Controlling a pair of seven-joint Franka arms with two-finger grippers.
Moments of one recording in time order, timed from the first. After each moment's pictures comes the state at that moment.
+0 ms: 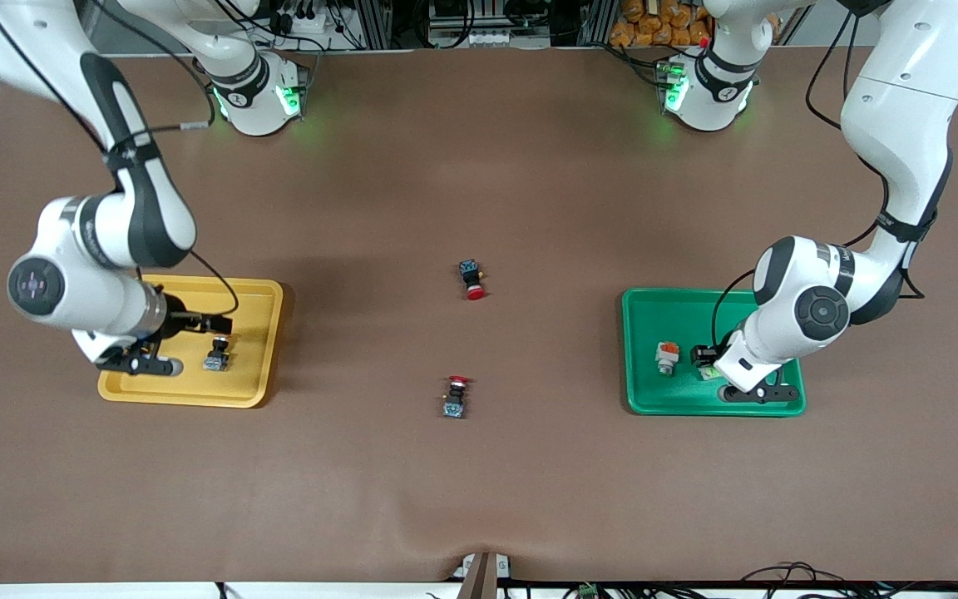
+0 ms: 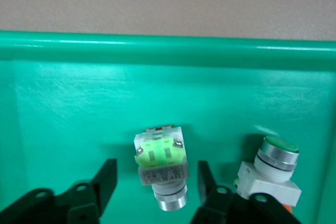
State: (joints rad) left arm 0.22 0.62 -0.38 -1.84 0.30 2.39 -0.33; right arm -0.04 0.29 0.08 -1.99 0.02 2.16 0.10
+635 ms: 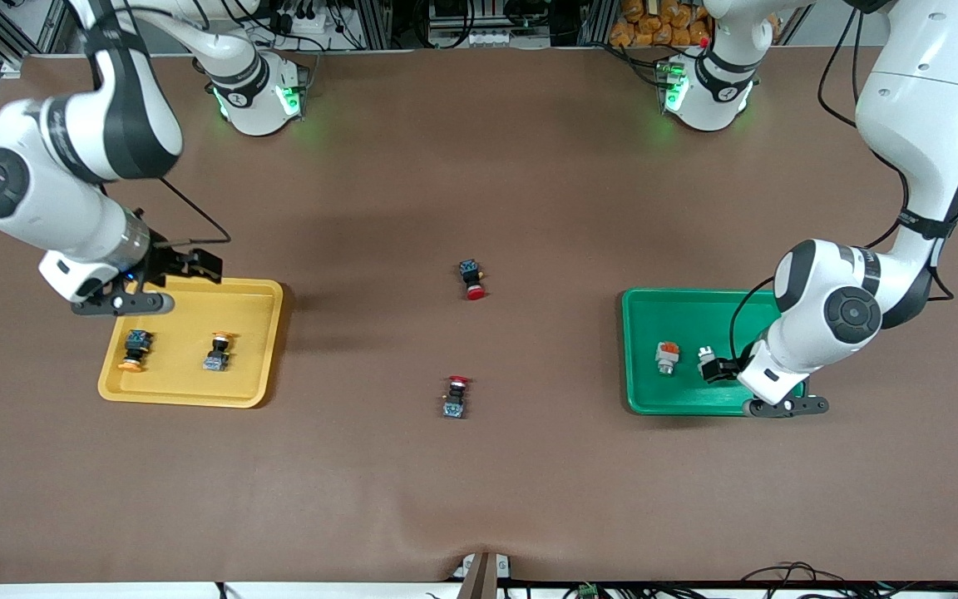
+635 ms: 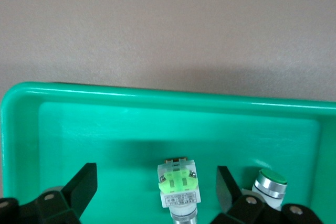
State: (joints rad) left arm 0.23 0.61 -0.38 -1.77 0.31 2.39 -0.33; right arm 0.01 0.03 0.08 -1.99 0.02 1.90 0.03
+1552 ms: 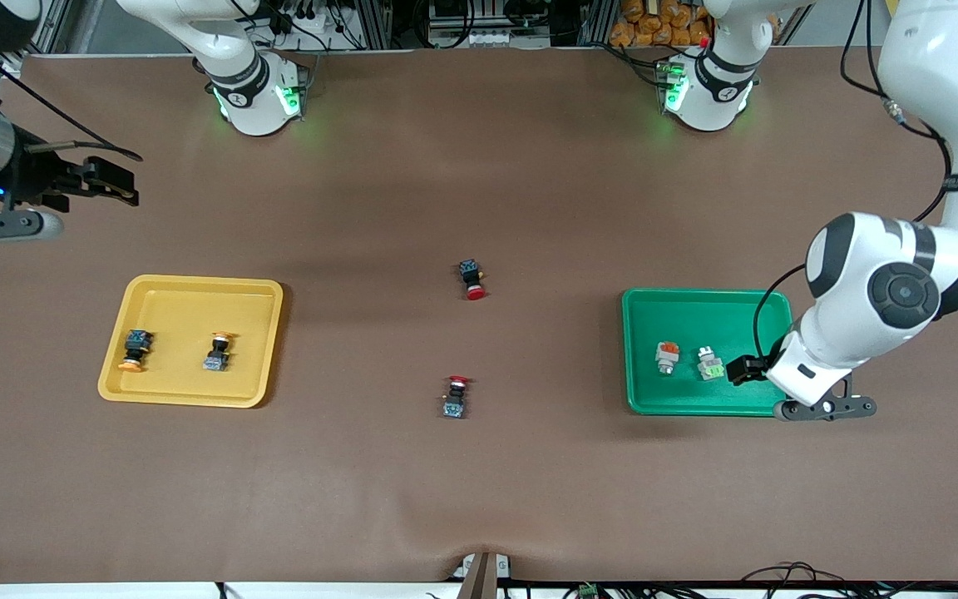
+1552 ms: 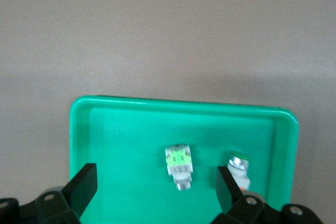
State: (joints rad) left arm 0.23 0.48 -0.44 -1.65 0.31 2.14 -0.33; right arm -0.01 -0.01 0.06 -1.59 0.02 1.39 -0.03
